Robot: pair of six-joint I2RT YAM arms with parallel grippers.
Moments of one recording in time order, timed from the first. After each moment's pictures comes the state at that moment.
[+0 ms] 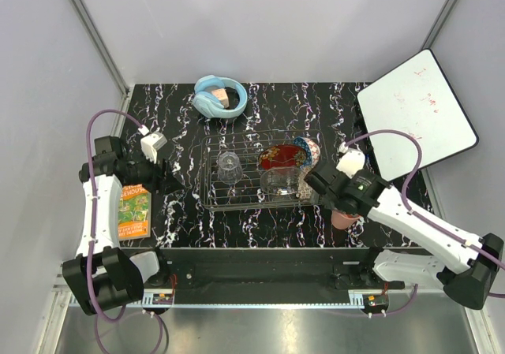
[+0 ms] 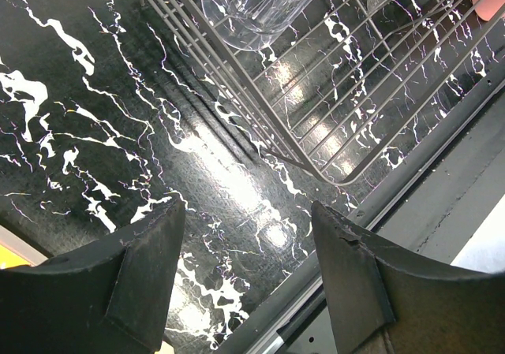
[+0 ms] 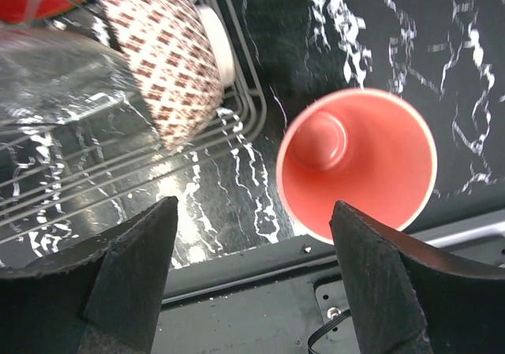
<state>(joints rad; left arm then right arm) 0.29 1.12 0.96 -1.01 0.87 0.60 0.88 1.09 1.06 -1.18 0.60 1.07</state>
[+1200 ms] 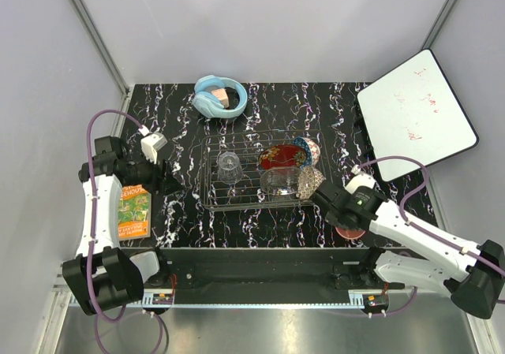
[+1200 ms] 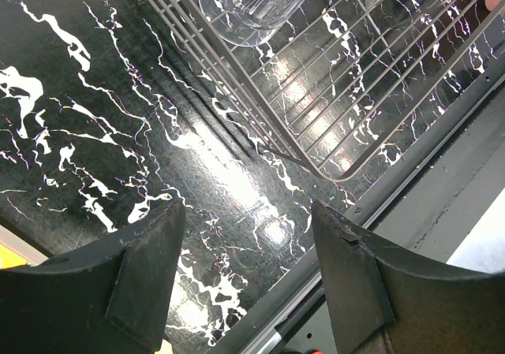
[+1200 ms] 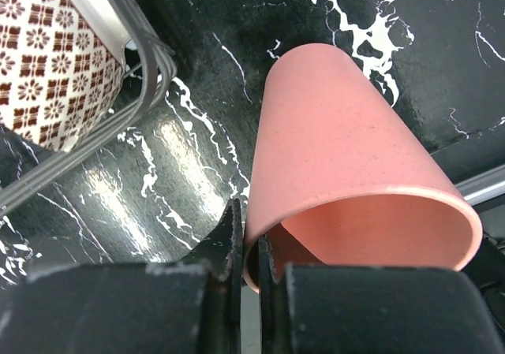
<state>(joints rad) 0.29 1.12 0.96 -1.03 0.86 0.61 0.88 1.00 0.80 -1.15 0.51 1.33</state>
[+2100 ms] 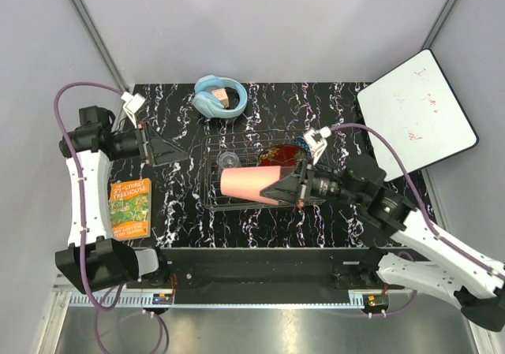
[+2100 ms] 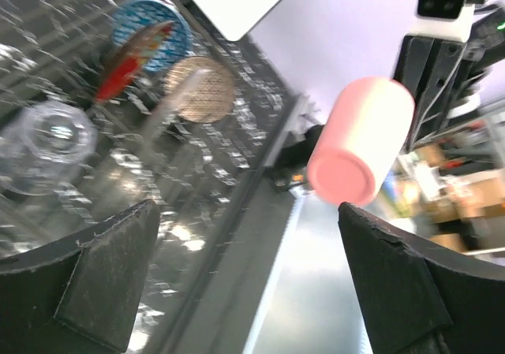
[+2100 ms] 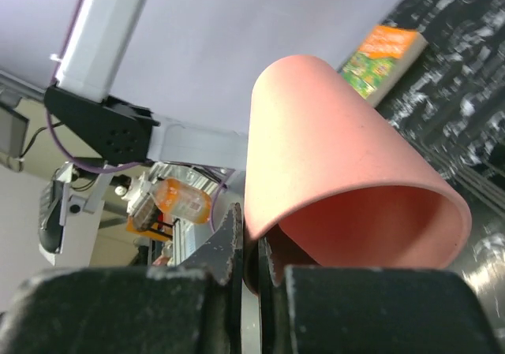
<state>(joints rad) 0.28 1.25 1.38 -1.30 1.42 0.39 0.89 0.82 0.90 -0.12 -0.40 0.83</state>
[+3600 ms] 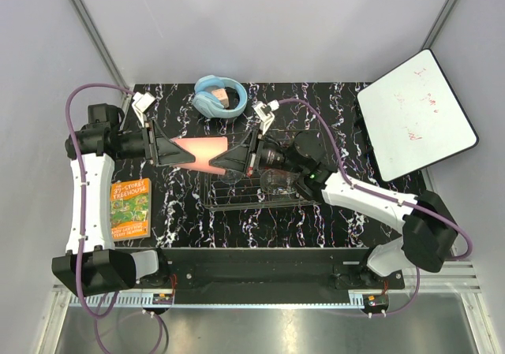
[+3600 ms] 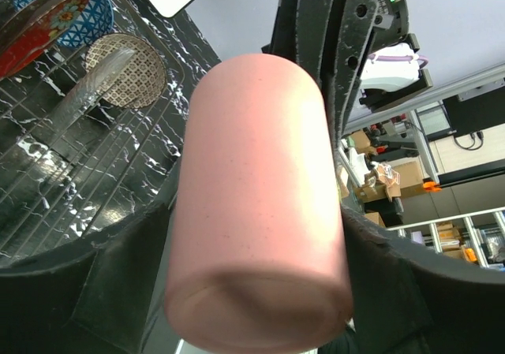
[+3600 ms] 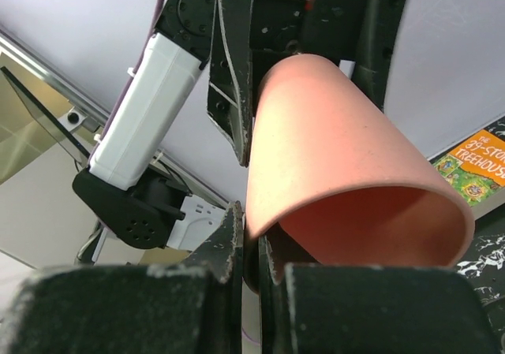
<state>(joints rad) 0.17 1.23 1.40 -1.28 1.47 0.16 0.89 1.45 1.03 0.78 -0.56 1.02</state>
